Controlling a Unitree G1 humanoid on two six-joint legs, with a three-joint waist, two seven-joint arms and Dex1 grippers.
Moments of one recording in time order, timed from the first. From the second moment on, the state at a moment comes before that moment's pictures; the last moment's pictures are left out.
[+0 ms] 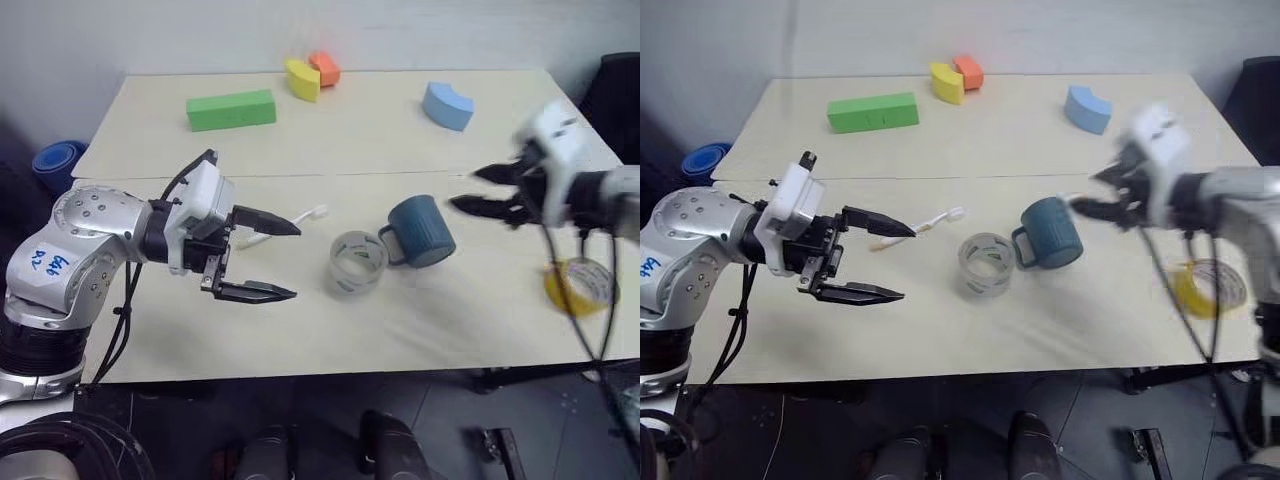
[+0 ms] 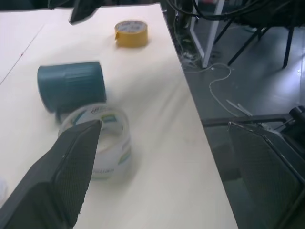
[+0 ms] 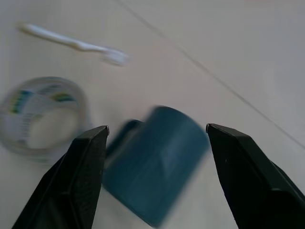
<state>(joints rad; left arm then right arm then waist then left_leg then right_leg) -0.66 0.88 0.02 -0.28 -0.64 0.63 -1.22 -0.81 -0.95 0.08 -0.27 0.57 1.03 0.91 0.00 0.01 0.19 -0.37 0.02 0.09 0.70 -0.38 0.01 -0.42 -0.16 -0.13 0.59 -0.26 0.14</state>
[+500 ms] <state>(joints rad) -0.64 0.92 0.04 -0.28 -0.64 0.62 -1.21 -0.92 -0.90 0.49 -0.26 0.30 0.70 1.27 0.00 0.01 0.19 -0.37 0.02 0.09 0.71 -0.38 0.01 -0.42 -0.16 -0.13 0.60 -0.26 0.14</state>
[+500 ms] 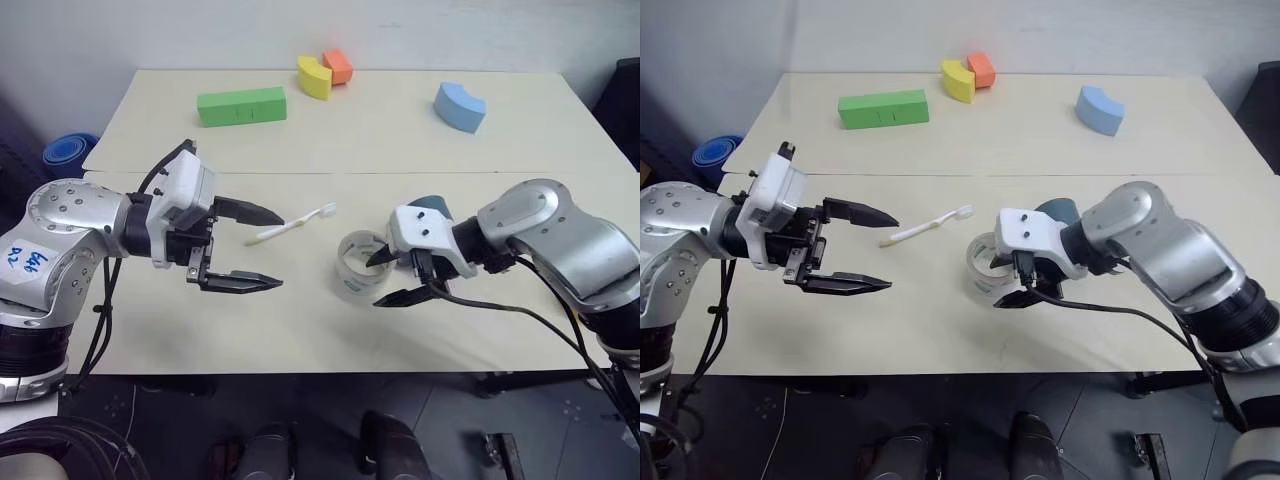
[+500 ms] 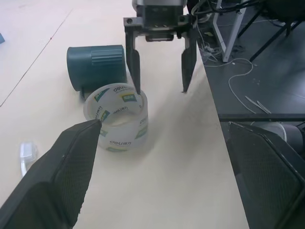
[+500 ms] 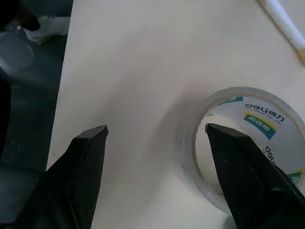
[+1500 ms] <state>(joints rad) -0.69 0.88 0.02 -0.25 -0.63 0.60 -1.22 -0.63 -1.05 0.15 -0.46 0.39 0.82 1.44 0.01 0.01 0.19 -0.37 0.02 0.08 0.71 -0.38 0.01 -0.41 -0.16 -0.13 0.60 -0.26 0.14</state>
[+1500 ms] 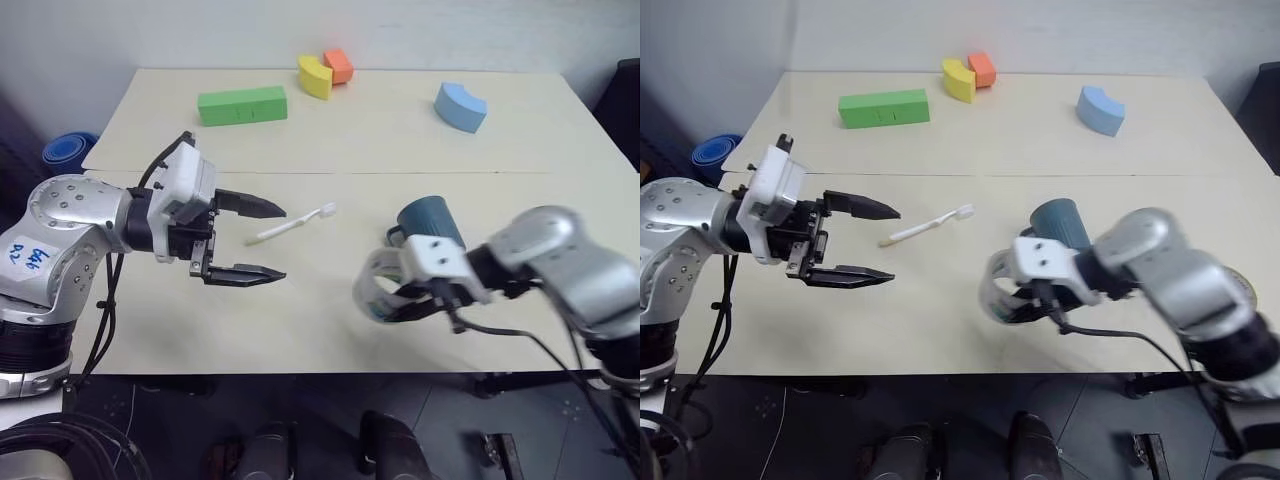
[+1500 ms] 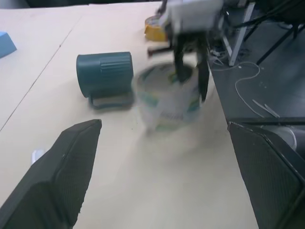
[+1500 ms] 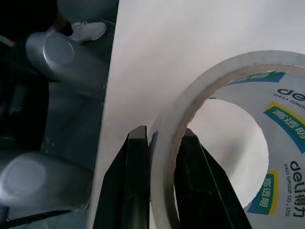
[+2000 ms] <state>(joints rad) -0.75 0.81 -0.03 -0.18 -0.59 0.54 -1.26 -0.41 -1.14 -0.20 -0.10 0.26 0.74 1.10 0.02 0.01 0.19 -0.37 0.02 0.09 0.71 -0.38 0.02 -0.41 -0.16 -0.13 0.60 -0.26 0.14</state>
